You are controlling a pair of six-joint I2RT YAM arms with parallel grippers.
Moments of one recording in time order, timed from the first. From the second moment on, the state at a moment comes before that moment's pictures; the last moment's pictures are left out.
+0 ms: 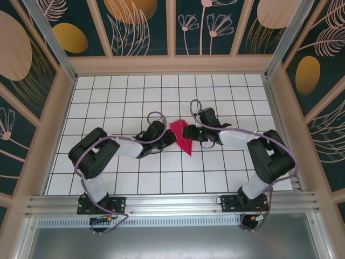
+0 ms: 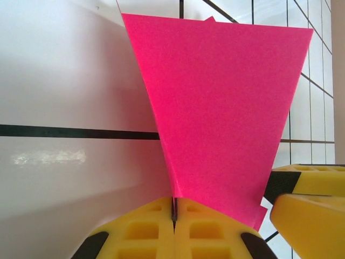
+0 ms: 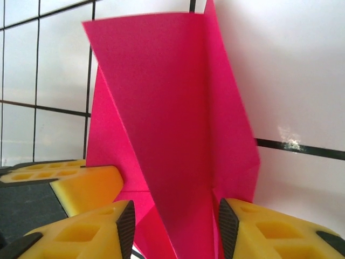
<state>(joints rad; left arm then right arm) -0.74 1.81 0.75 0.40 0.12 -1.05 0.54 1.62 0.81 -0.09 -0.33 0.58</state>
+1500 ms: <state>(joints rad) -0.74 1.83 0.76 0.42 0.20 -1.05 0.63 1.64 0.79 -0.20 -0.29 0.52</state>
